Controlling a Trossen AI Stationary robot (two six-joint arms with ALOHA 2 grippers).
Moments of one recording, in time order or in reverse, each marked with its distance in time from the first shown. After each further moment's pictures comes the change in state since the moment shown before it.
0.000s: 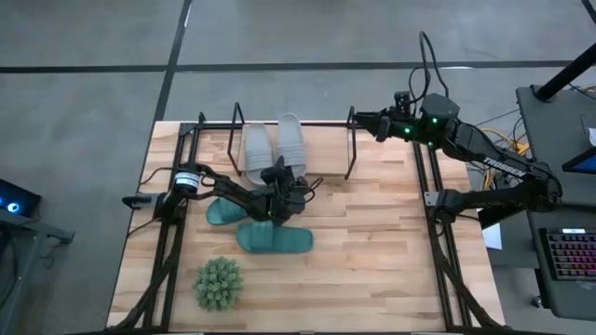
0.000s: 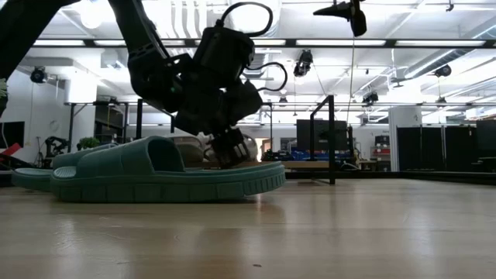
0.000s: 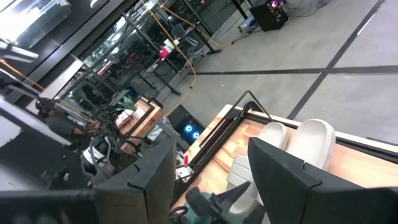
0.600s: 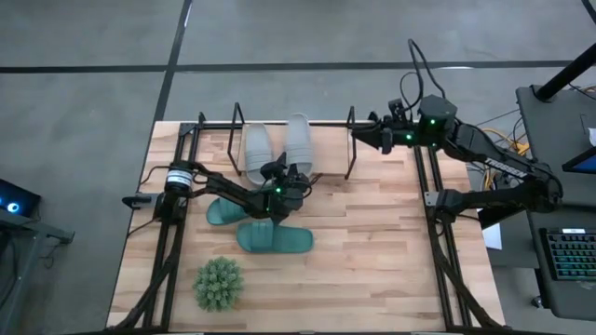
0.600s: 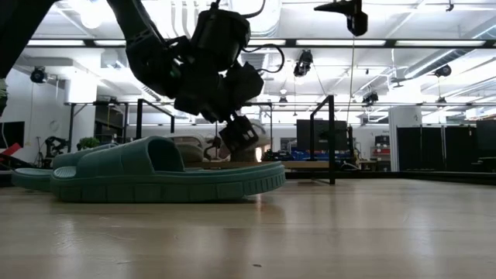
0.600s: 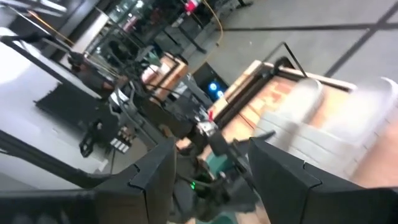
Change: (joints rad) left arm 0.001 -0.073 0.000 -0.010 0.095 -0.049; right arm 0.000 -0.010 0.000 -0.087 -0.218 -0.008
